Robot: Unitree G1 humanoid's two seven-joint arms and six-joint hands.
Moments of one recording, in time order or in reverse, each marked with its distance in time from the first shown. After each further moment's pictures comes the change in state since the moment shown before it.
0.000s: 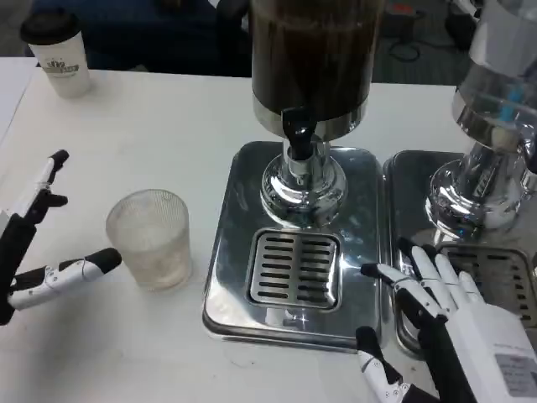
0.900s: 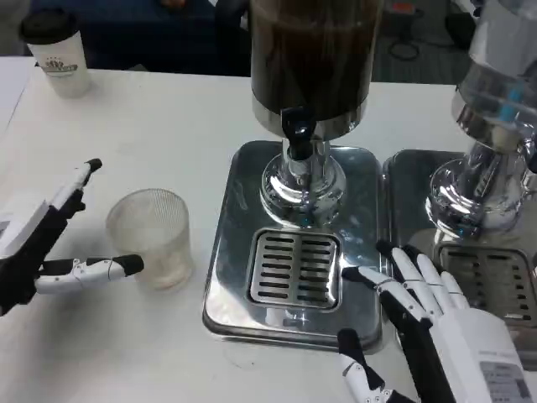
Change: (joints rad) left arm -0.245 0.053 -0.290 0.253 0.141 0.058 0.141; right arm 0.019 0.001 0.082 0.008 -0.035 0.007 -0.086
